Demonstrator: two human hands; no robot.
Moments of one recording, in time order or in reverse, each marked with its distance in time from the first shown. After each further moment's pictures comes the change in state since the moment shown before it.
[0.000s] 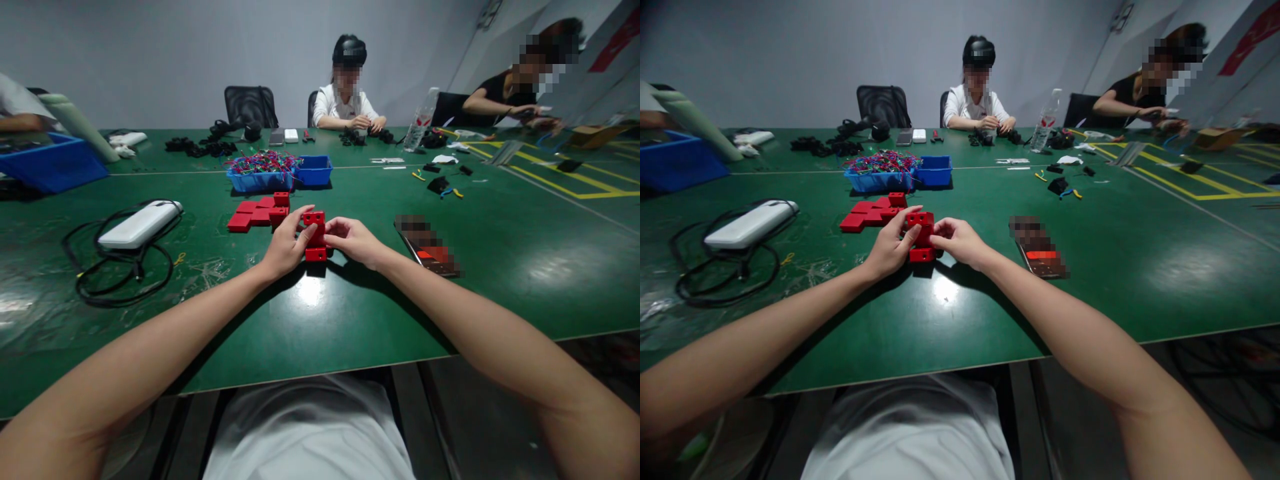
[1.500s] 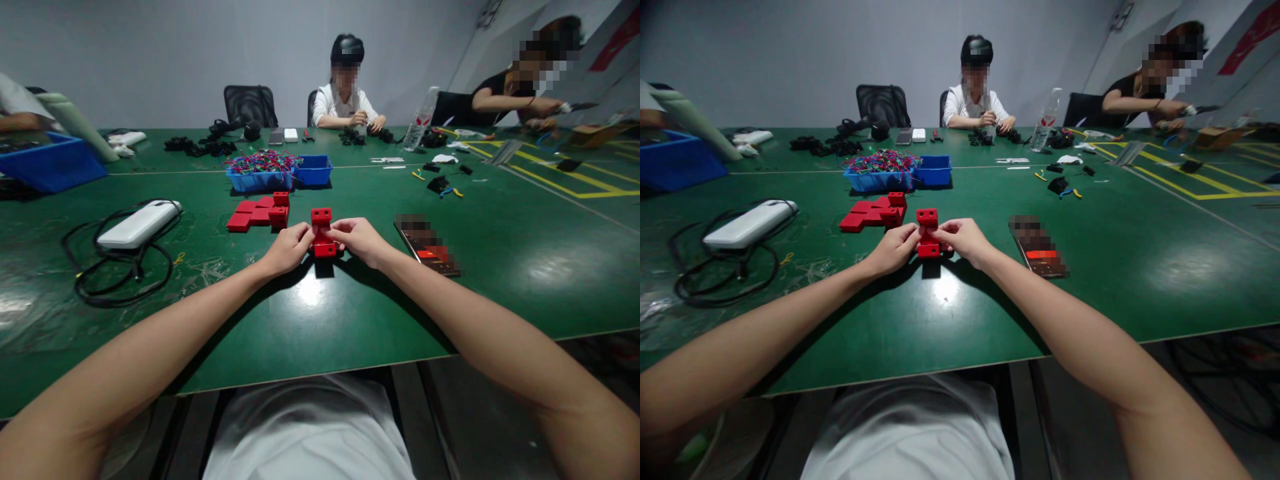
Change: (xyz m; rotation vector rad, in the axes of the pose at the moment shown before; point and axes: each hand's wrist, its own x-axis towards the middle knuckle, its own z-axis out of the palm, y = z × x) left_hand 0.003 -0.001 0.000 0.007 -0.239 -0.108; right_hand -0.002 -0.006 -0.002 -0.009 0.117 0.108
